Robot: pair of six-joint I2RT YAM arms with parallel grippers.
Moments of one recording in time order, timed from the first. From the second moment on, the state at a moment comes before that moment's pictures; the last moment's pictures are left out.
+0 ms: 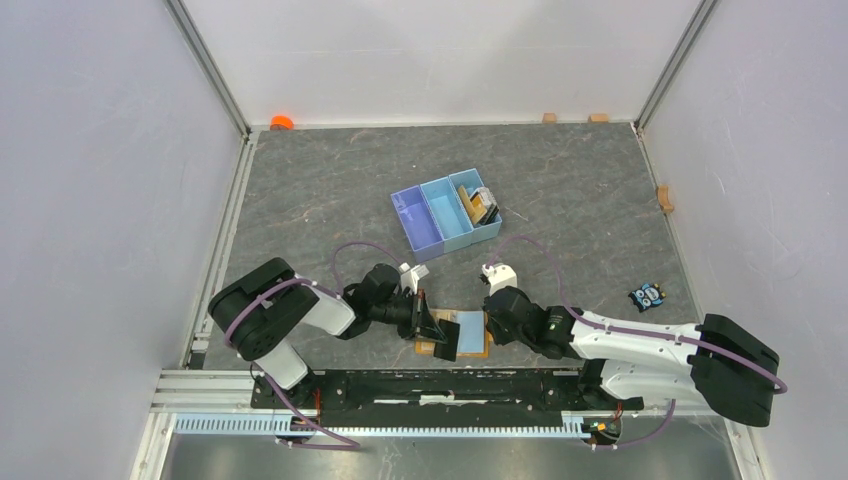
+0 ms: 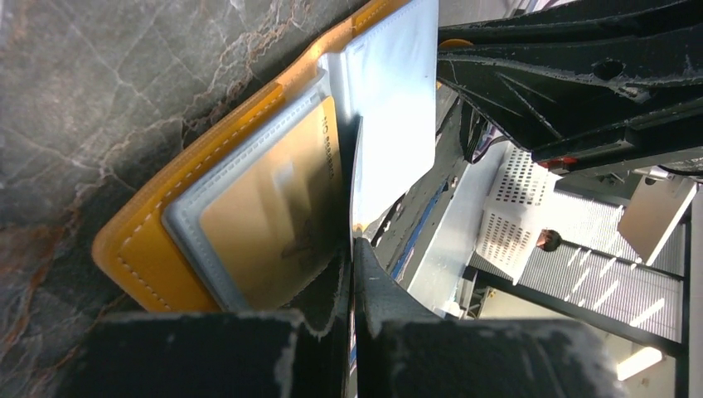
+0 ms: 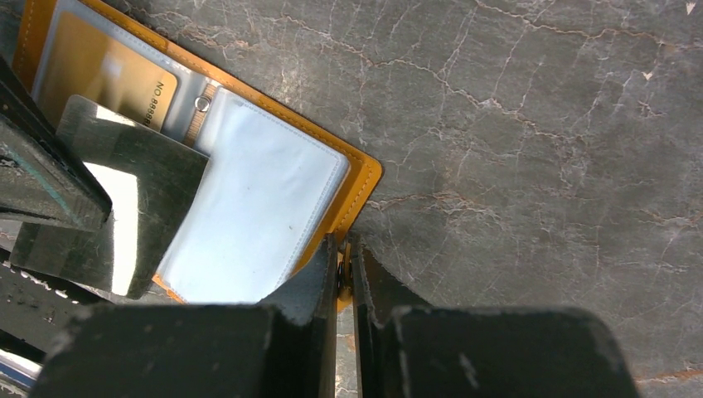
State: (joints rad) left arm -0.79 1.63 0.34 0.63 0.67 -0.95; right arm 1.07 1.10 0.39 -0.21 0.30 0.57
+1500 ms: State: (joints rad) left arm -0.77 1.74 0.33 0.85 0.65 -1.01; right arm 1.08 1.11 0.39 -0.21 0.32 0.59
